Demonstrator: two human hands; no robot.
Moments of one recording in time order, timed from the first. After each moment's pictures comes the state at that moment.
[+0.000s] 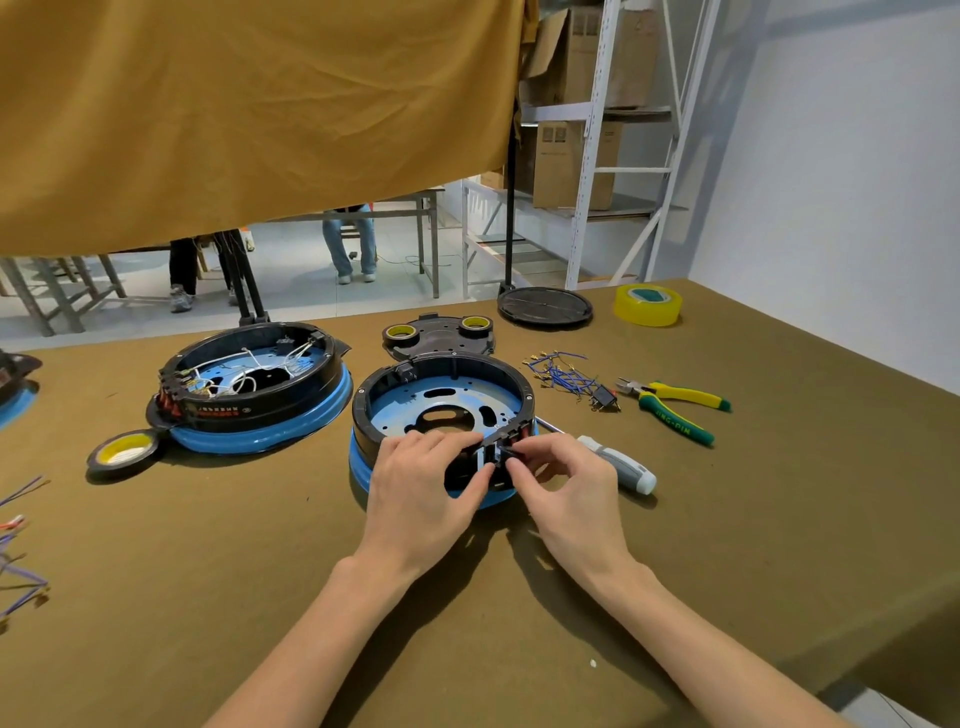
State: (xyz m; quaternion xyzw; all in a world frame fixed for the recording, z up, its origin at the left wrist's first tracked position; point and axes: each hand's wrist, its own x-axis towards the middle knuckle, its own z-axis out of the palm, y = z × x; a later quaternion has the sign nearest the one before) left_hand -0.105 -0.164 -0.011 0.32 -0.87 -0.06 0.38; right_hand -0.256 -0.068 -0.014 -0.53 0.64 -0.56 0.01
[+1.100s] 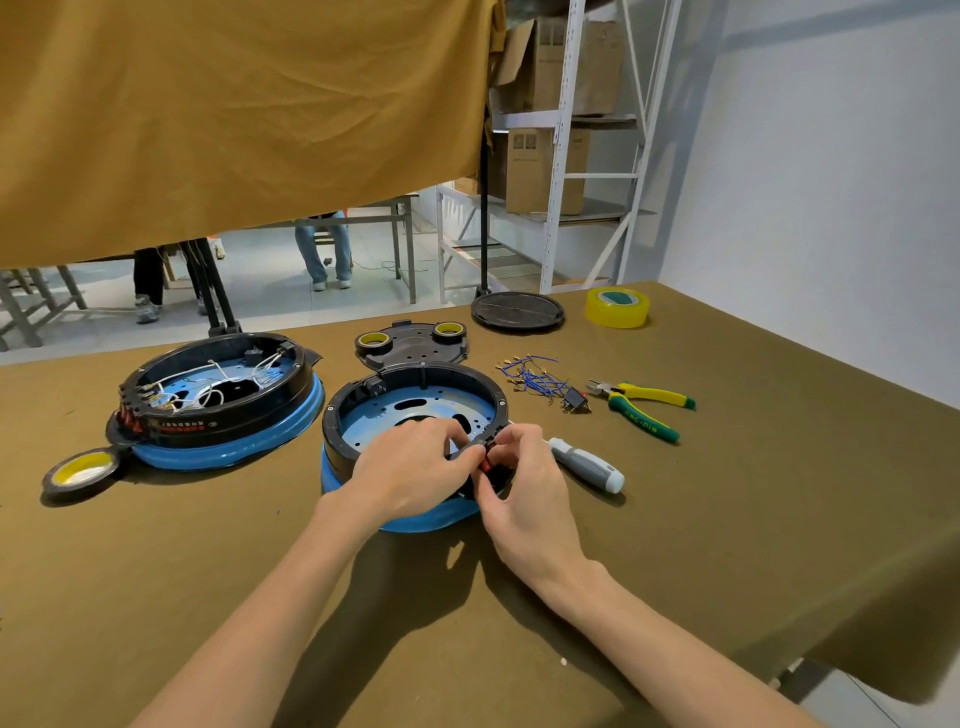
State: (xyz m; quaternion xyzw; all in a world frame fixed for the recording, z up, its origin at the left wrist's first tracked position) left_hand -0.138 -0.200 0.023 0.34 -0.92 -0.11 0.16; right_hand -0.251 -0.077 -0.026 -0.53 0.68 -0.51 -0.03
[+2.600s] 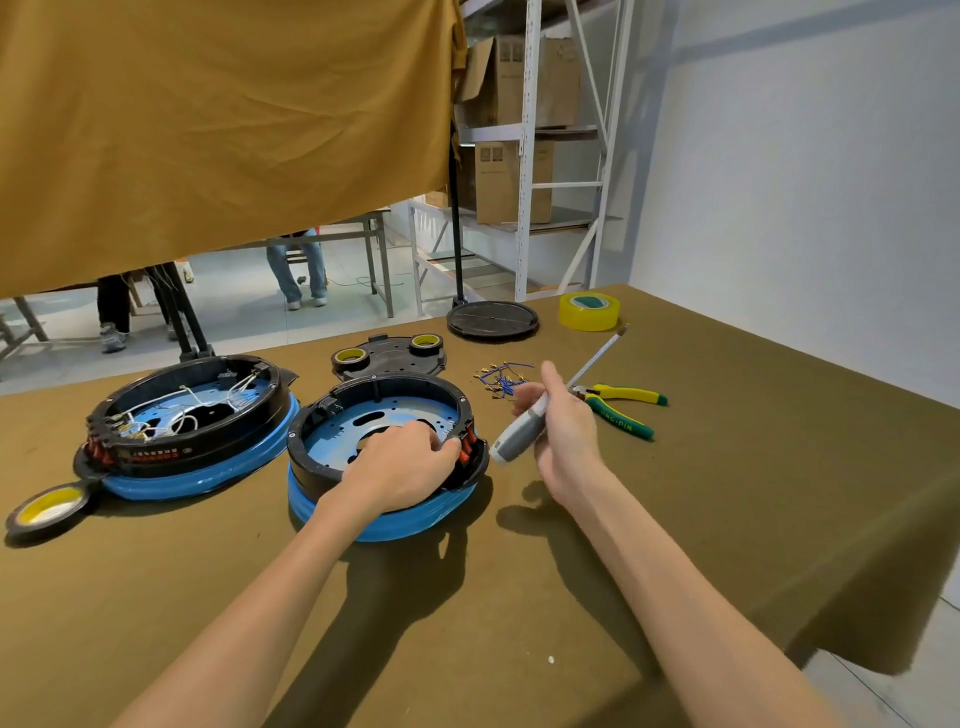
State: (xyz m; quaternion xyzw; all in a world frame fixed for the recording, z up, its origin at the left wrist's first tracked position) left_hand -0.157 -0.221 0.018 0.36 -0.91 -0.15 0.12; right_hand -0.301 -0.097 0.047 -0.14 0.54 -0.77 0.32
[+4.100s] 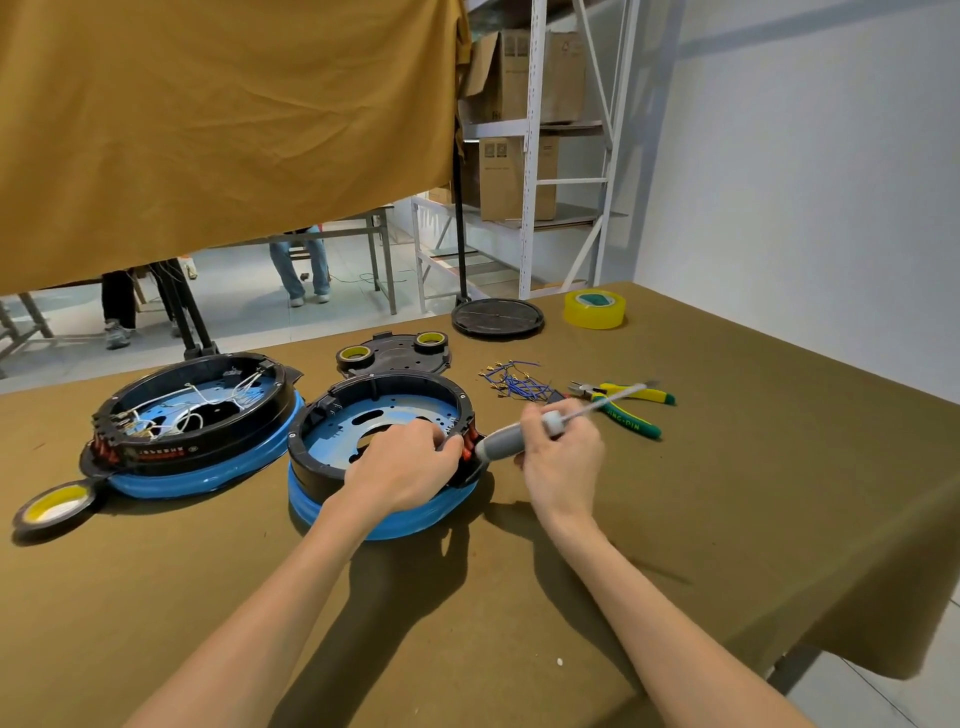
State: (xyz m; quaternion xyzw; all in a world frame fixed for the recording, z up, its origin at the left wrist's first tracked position) left_hand -0.157 -0.228 0.011 0.37 -0.91 -0.15 0.13; right_hand -0.281 -0.095 0.004 -0.30 0.63 -0.72 0.05
